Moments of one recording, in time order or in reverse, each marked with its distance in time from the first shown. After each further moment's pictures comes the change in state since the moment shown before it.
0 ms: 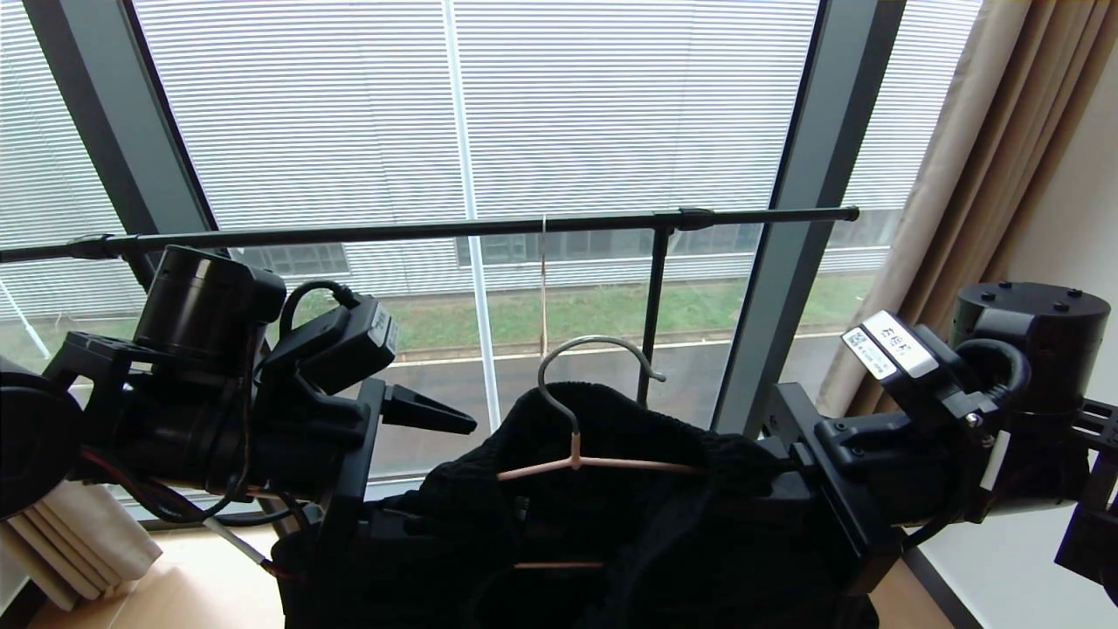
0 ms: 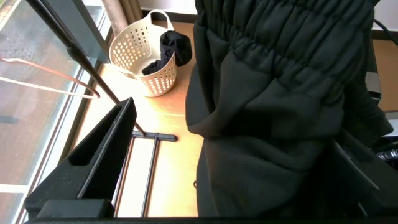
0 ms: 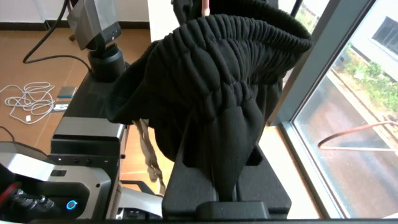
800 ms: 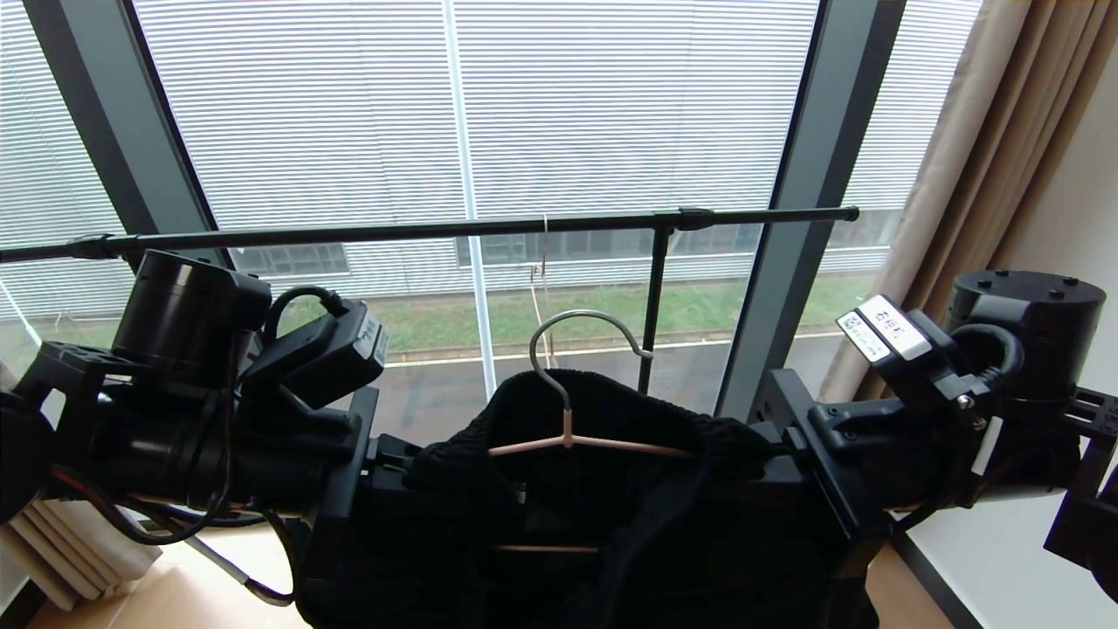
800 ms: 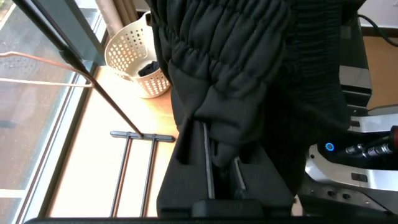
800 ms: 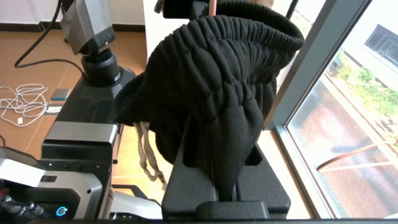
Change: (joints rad) left arm -0.001 -0.040 0.030 0.001 0.000 0.002; right arm -0.004 0.011 -0.028 -0.005 -0.001 0.004
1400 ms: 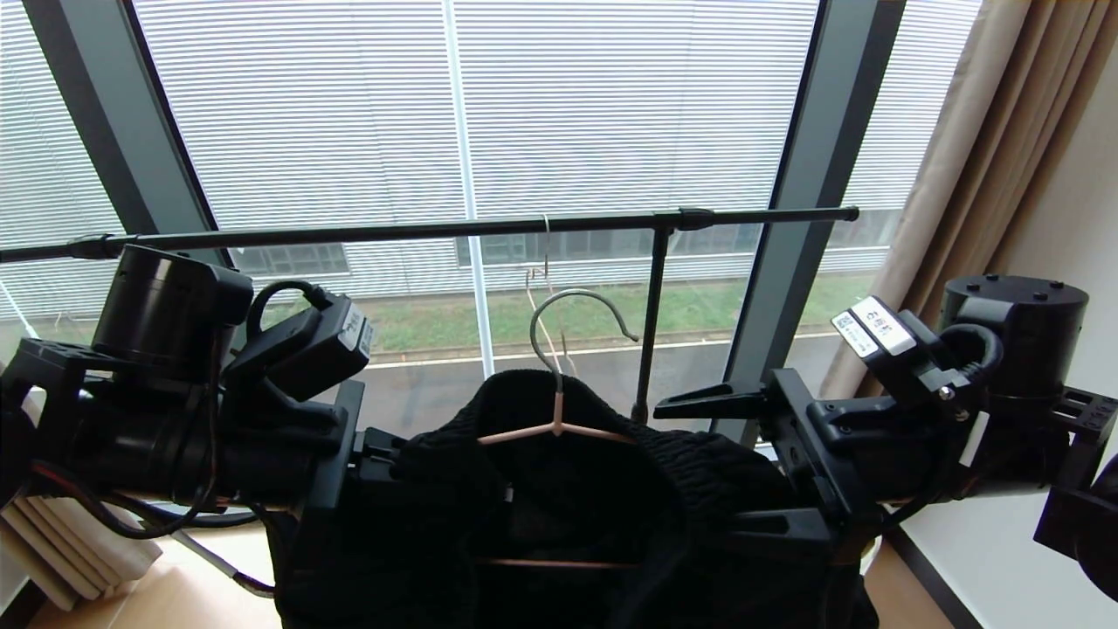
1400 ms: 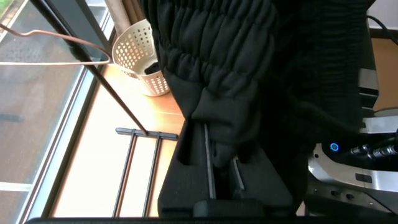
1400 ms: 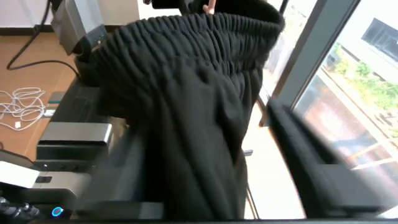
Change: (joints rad) left arm 0.028 -0.015 -0.001 0.001 0.001 -0.003; right arm -0.042 0.025 0.007 0.006 0.000 -0.013
